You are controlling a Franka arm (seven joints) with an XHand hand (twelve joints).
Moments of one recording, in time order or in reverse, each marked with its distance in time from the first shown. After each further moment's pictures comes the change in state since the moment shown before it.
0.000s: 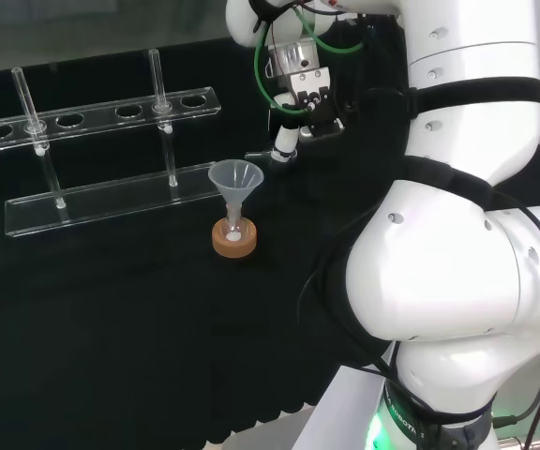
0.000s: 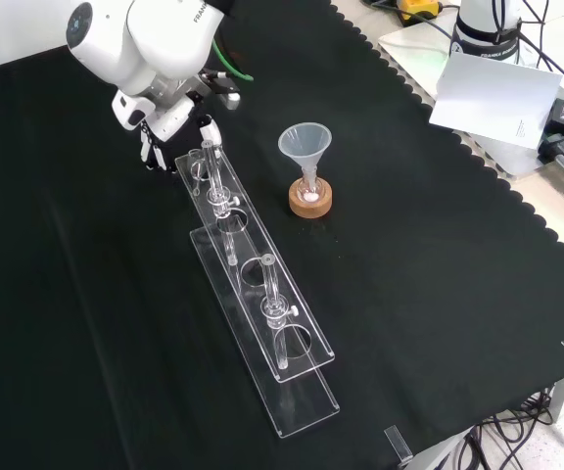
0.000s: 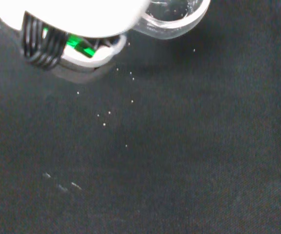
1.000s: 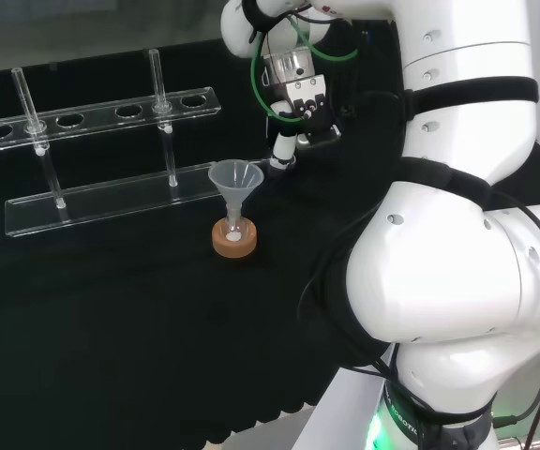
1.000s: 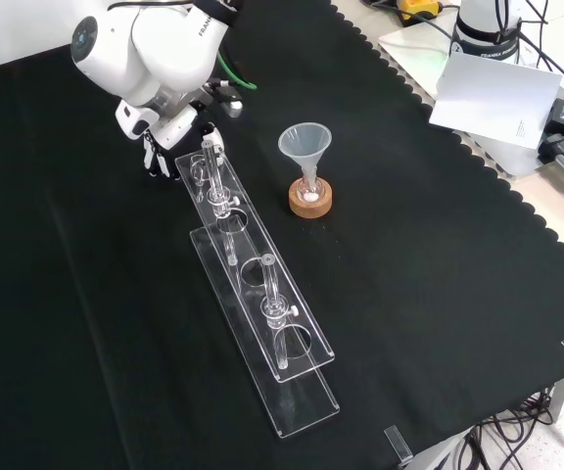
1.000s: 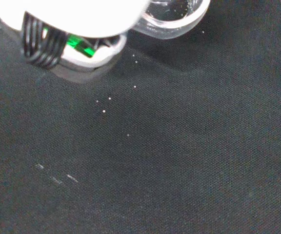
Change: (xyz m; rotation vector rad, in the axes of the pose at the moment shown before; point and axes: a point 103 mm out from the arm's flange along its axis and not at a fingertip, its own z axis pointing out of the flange) arm 0.005 0.006 0.011 0.003 -0.026 0.006
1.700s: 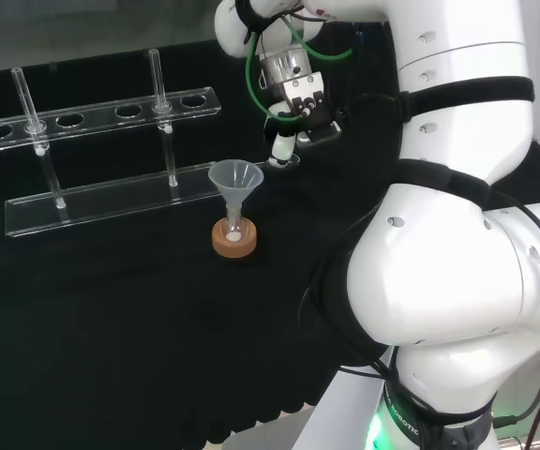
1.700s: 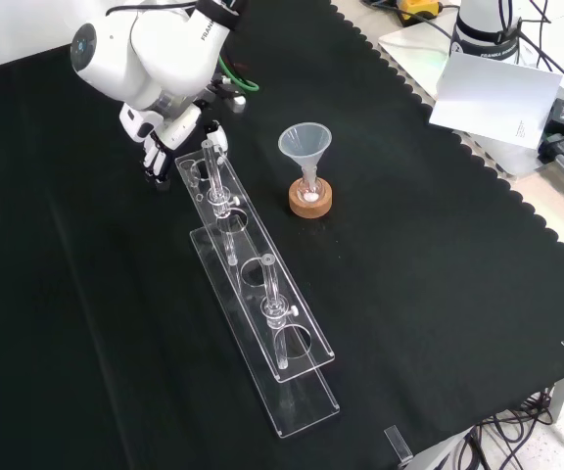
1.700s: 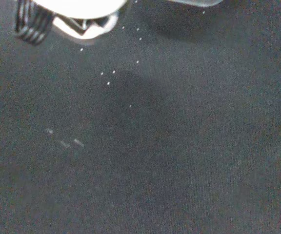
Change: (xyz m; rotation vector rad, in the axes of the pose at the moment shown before) arm 0.003 -0.012 -0.001 0.074 -0.045 -0.013
